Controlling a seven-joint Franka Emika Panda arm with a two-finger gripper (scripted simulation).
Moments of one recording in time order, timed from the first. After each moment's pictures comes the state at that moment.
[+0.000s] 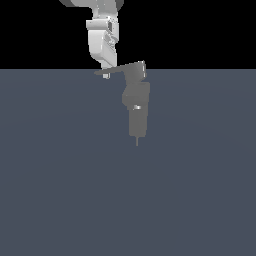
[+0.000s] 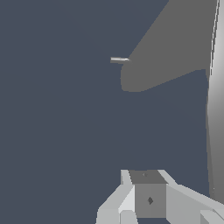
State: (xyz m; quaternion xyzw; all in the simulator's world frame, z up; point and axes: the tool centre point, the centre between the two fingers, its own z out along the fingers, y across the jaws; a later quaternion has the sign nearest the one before) arm 0.105 0.079 0.262 0.65 -0.75 -0.07 0.07
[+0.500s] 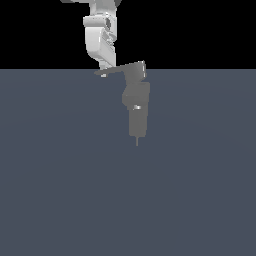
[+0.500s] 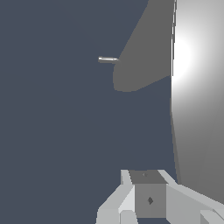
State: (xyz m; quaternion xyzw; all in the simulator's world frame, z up) arm 0.088 0.082 0.265 0.65 -0.75 -0.07 0.07
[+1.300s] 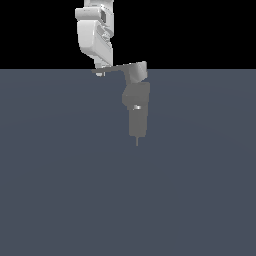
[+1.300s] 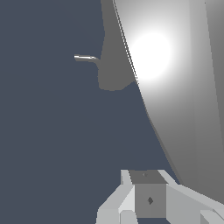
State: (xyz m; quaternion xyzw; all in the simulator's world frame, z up) arm 0.054 0.090 0.272 0.65 -0.75 -0.07 0.06
